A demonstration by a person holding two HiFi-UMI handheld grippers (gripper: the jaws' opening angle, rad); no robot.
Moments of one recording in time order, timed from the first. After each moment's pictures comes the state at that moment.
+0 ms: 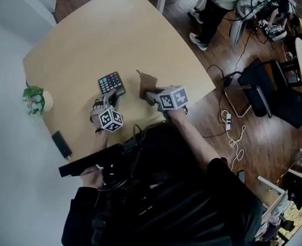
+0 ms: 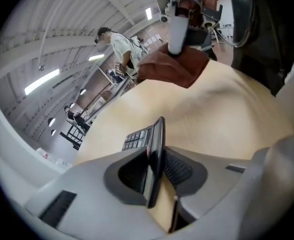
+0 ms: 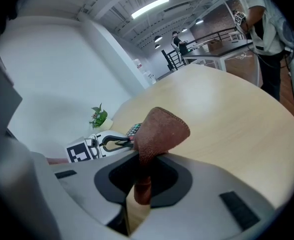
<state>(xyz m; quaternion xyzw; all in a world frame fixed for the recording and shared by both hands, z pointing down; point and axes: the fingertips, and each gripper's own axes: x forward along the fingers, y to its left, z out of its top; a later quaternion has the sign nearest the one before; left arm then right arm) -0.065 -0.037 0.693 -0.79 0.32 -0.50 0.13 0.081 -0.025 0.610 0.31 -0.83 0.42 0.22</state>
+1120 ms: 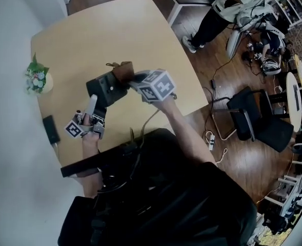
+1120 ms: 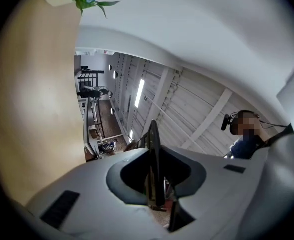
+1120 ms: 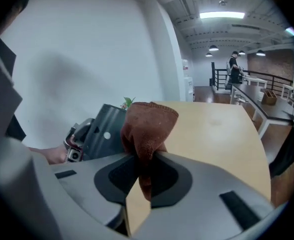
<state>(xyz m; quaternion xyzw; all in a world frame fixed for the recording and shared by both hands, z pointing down) -0.145 0.019 0.439 -0.77 0.22 0.47 -0.37 -0.034 -0.049 0.478 0.18 -0.91 0.19 0.32</state>
